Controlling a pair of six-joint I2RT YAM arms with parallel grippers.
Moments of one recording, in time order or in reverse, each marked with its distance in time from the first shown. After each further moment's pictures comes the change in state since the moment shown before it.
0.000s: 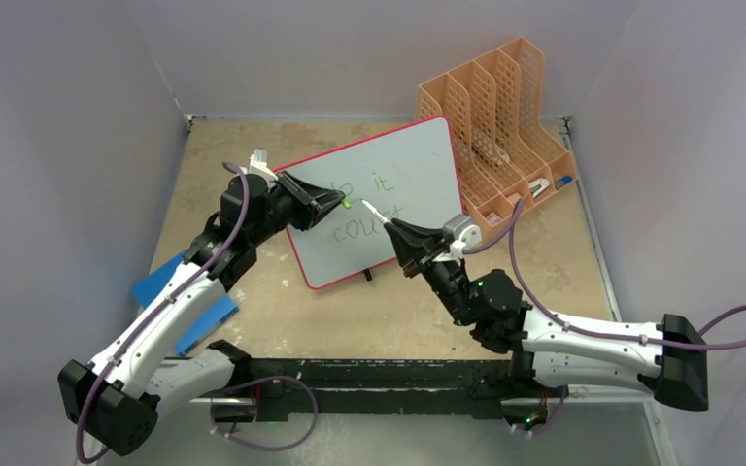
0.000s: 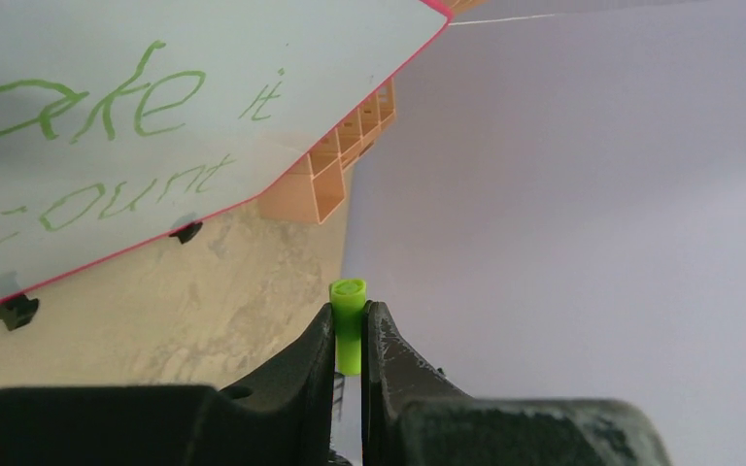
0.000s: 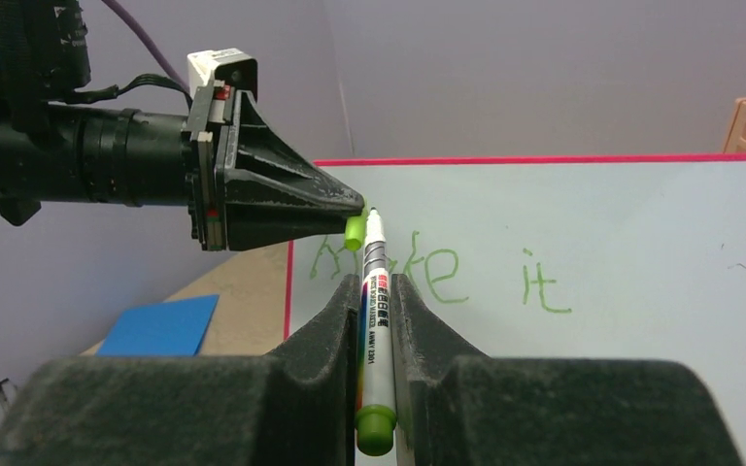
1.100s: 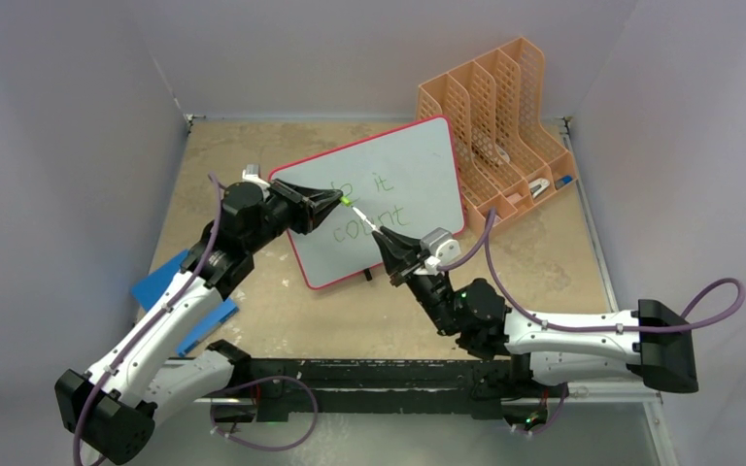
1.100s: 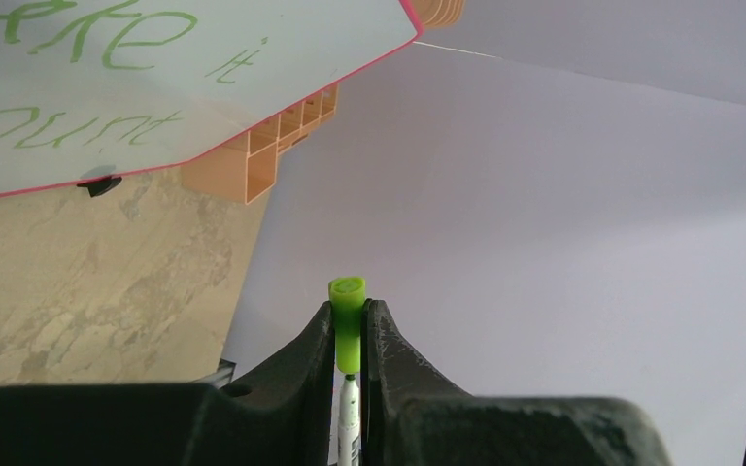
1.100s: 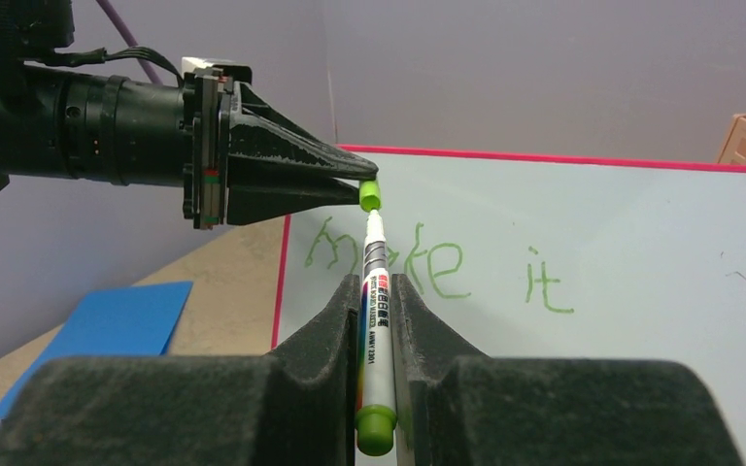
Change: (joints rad) left arm 0.000 -0.056 -0.061 0.043 -0.004 -0.317; right arm 0.108 0.141 0.000 0.168 0.102 -0.159
